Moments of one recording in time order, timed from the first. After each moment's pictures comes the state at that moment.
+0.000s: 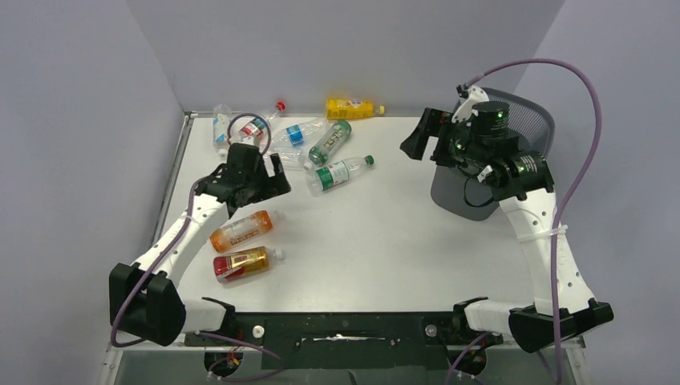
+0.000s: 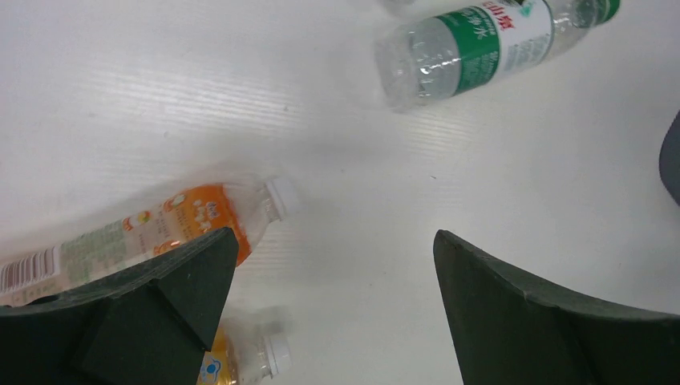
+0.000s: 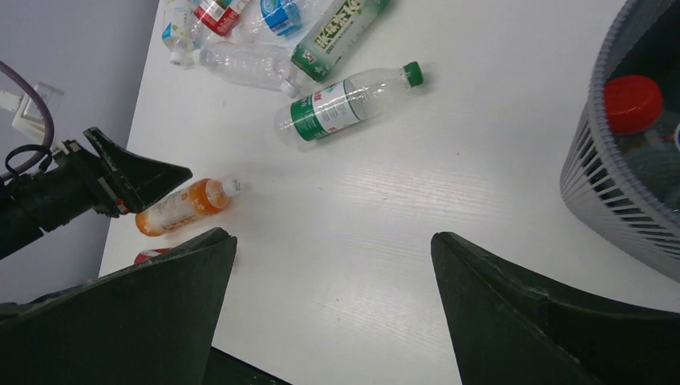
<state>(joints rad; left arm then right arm) -0.30 1.29 1.04 -0.57 -0.07 -0.61 0.26 1.25 1.63 -0.89 -0.17 0.41</state>
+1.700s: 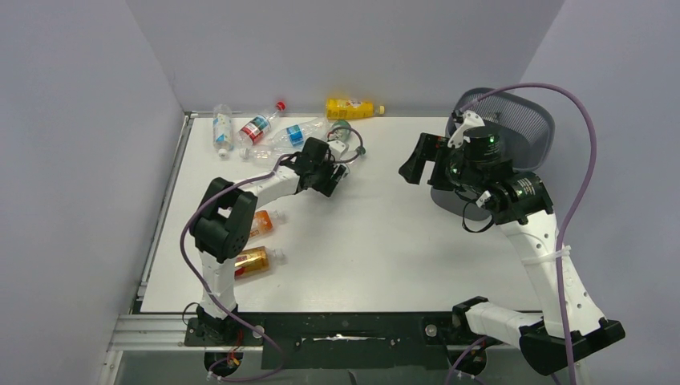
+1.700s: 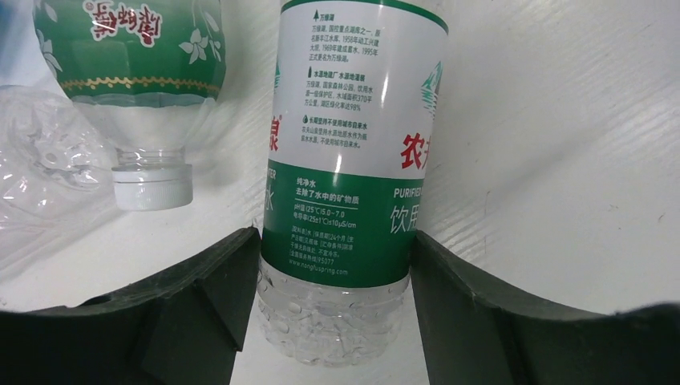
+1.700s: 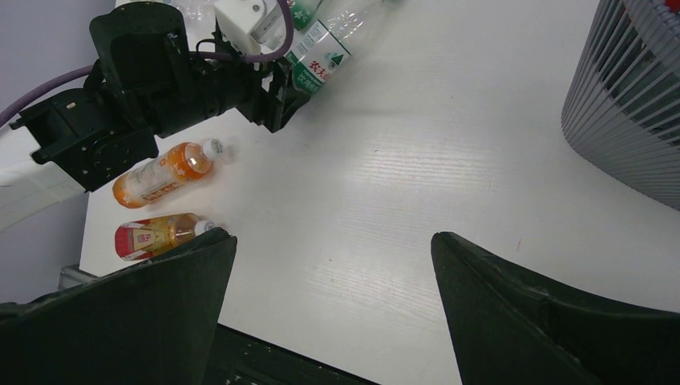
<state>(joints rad) -0.55 2.01 1.38 -0.20 -0.04 0.10 0.37 1.12 1.46 -0.93 -0.07 0.46</state>
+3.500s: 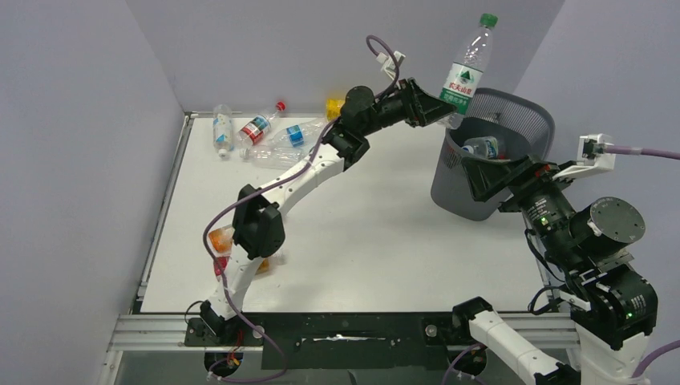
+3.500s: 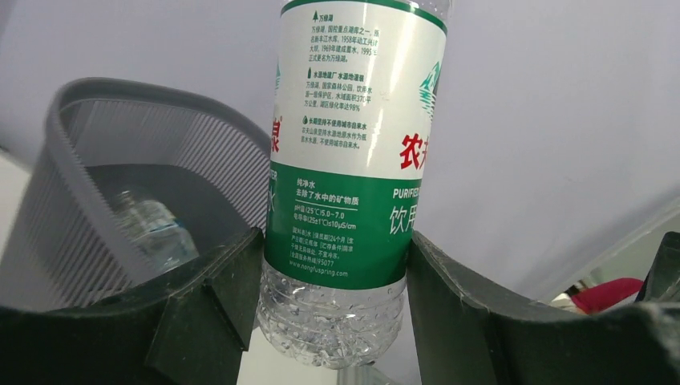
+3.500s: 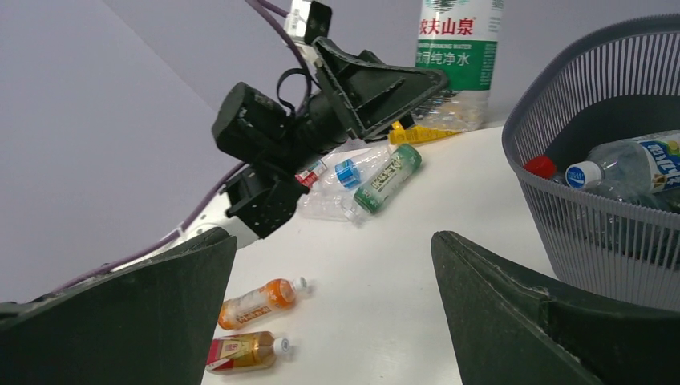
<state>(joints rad) -0.78 2.20 2.17 0.37 0.46 -0.94 0.37 0.76 1.60 -0.84 0.07 0.52</state>
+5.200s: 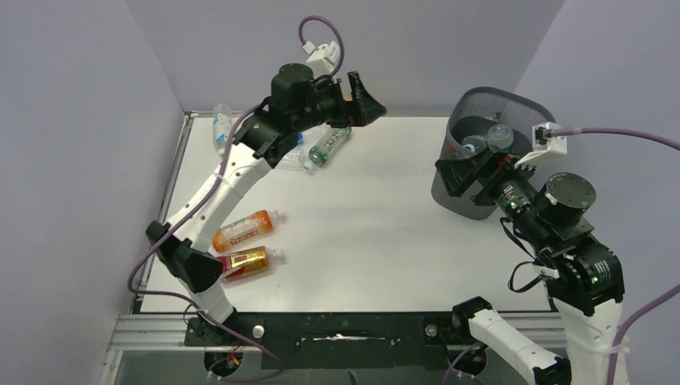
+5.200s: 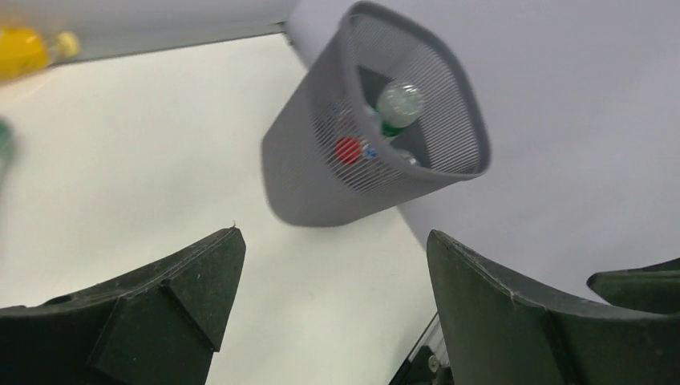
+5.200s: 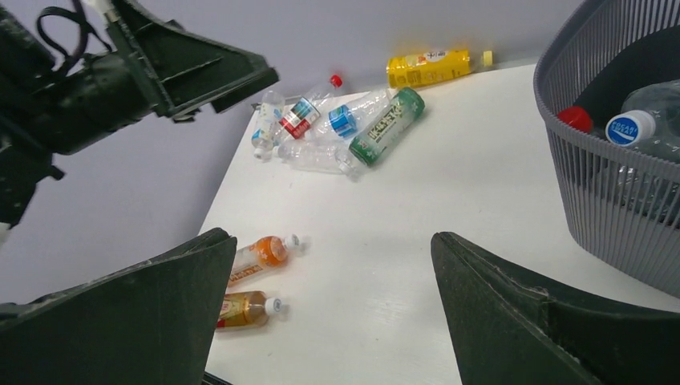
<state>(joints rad) -0.68 1.77 2.03 -0.41 0.24 -0.62 0.37 0.80 1.51 -0.83 0.00 0.51</state>
